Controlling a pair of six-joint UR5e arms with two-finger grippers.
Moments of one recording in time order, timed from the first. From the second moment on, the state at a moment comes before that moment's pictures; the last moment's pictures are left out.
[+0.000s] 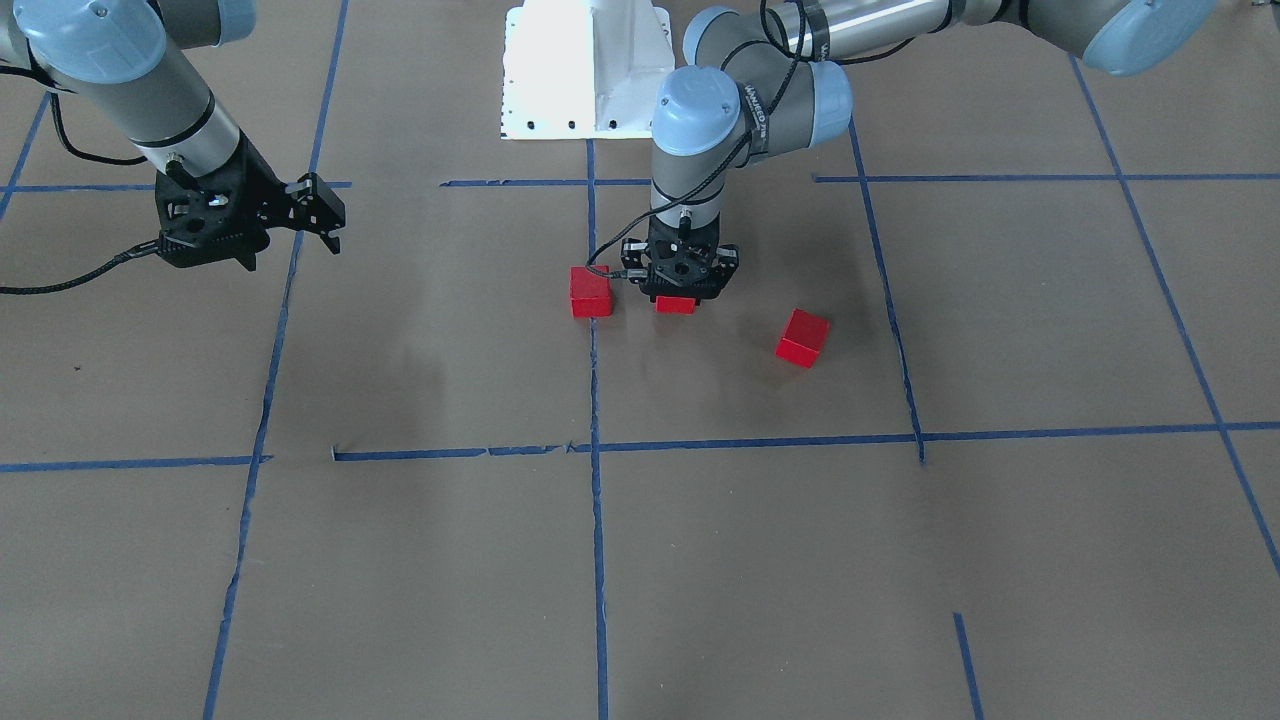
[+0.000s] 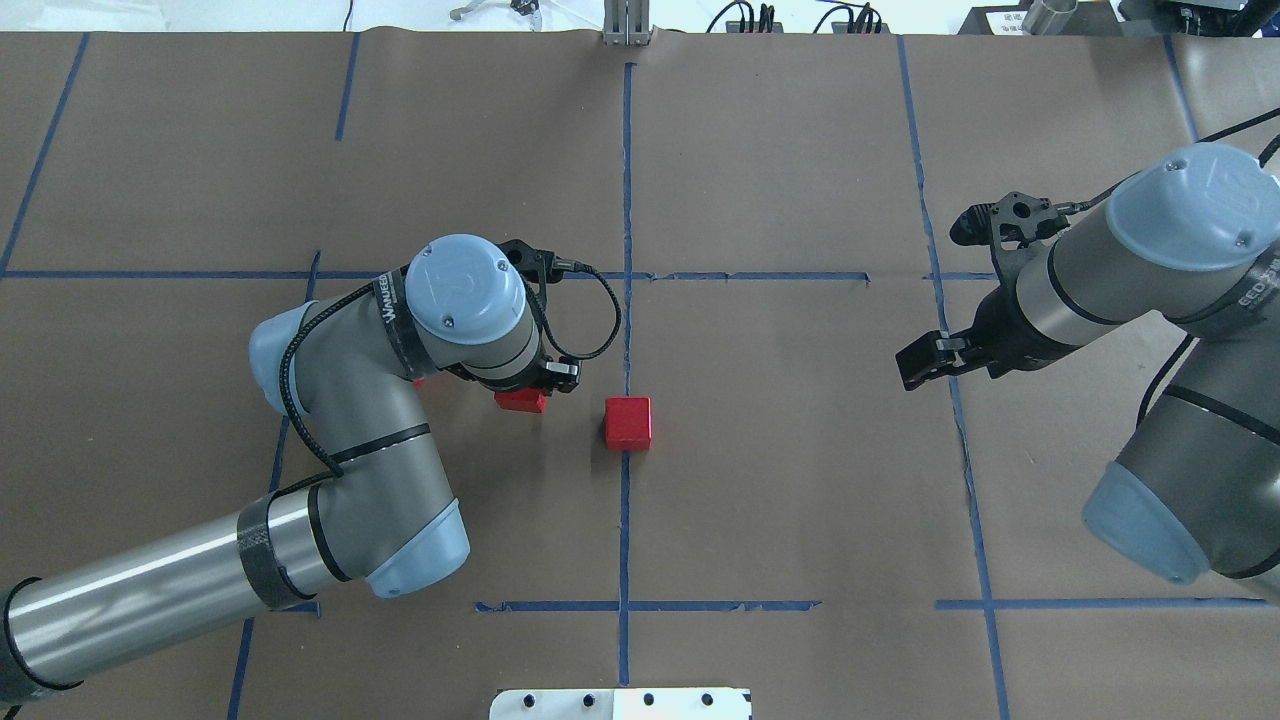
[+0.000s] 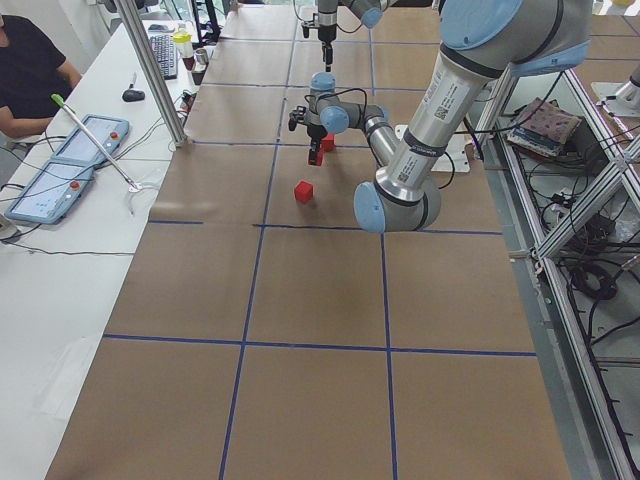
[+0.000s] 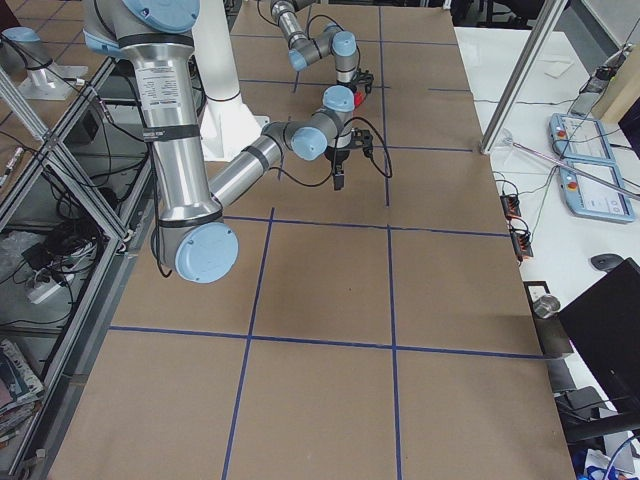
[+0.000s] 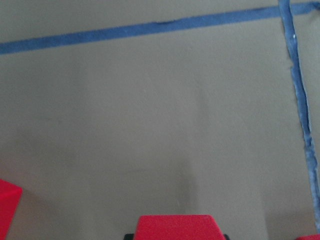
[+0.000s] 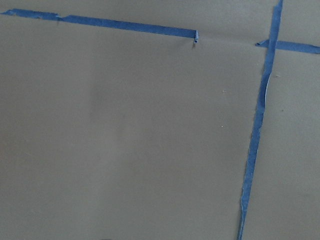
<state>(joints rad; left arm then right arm) -0.53 -2.26 -1.59 -1.63 -1.81 -1.10 0.76 -1.40 2.04 -1.51 2.10 0.87</state>
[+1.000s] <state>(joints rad) -0.52 -2.50 -1.31 -1.66 -1.81 -1.21 0.76 -1.41 2.04 -1.51 2.10 0.88</state>
